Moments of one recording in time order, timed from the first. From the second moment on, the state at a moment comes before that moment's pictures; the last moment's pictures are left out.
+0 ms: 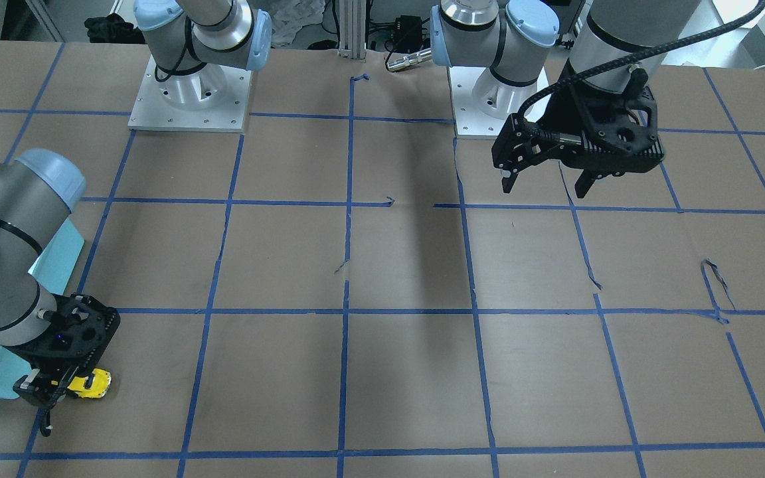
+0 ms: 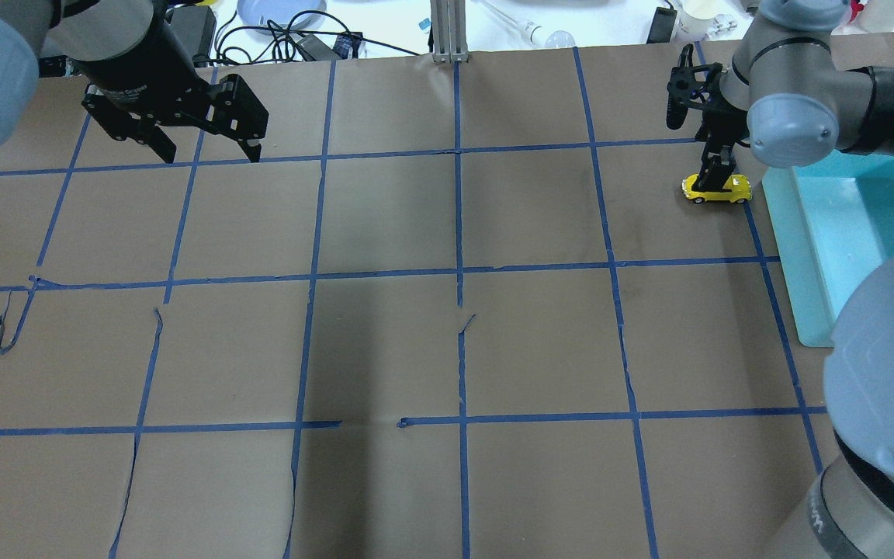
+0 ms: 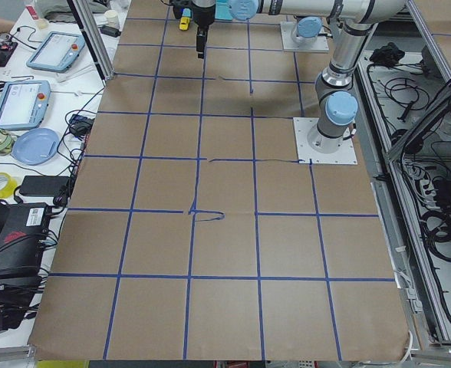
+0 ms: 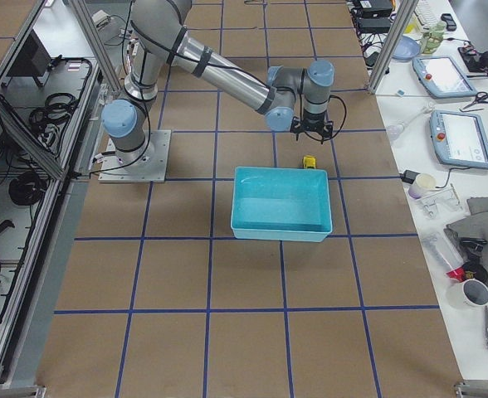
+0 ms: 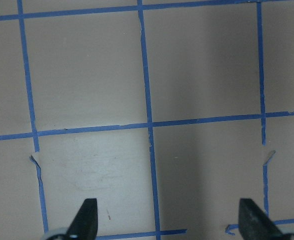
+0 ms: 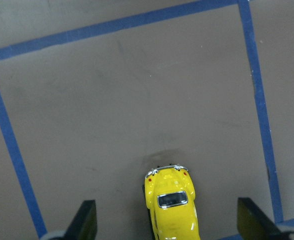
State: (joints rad) left arm -1.56 -1.61 -1.50 -1.53 1.56 0.04; right arm 1.34 -1.07 1.59 -2.18 -1.58 -1.60
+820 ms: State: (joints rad) left arm -1.57 -1.62 -1.50 -1.53 1.56 0.03; right arm 1.30 -0.98 1.57 -2.22 -1.58 -1.70
